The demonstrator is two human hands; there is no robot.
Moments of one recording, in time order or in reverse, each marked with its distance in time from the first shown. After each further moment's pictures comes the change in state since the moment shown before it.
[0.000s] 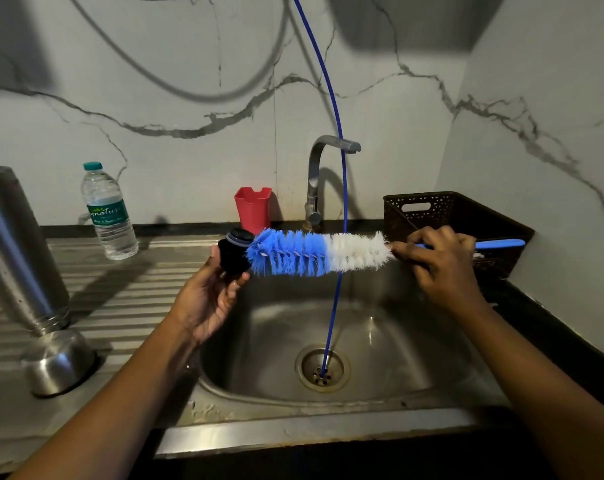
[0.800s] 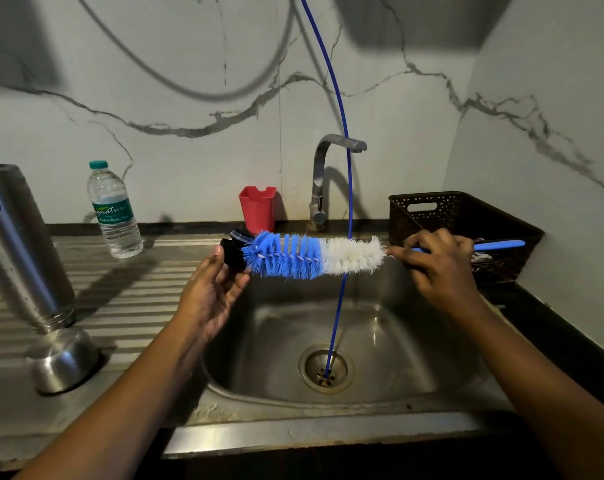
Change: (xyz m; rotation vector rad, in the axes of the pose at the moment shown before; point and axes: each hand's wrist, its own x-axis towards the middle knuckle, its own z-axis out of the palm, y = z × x) left_hand 0.003 -0.005 0.008 0.026 0.257 0.155; right_hand 0.002 -0.012 0.001 0.022 -0.016 -0.037
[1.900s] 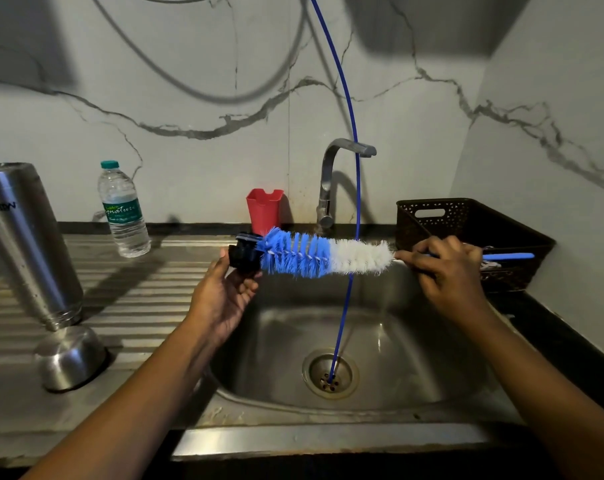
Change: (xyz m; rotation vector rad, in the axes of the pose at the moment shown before) left_hand 0.011 -0.007 -0.007 -0.023 -0.029 -0.037; right_hand -0.001 0.006 0.006 0.032 -0.007 0.047
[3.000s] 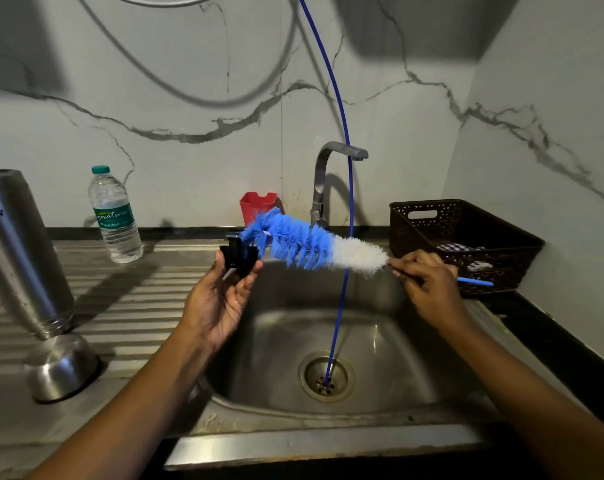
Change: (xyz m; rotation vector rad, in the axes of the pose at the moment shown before) left_hand -0.005 0.003 0.004 -0.214 -0.242 -0.063; right_hand -0.010 -0.006 0.023 0.349 -0.011 0.229
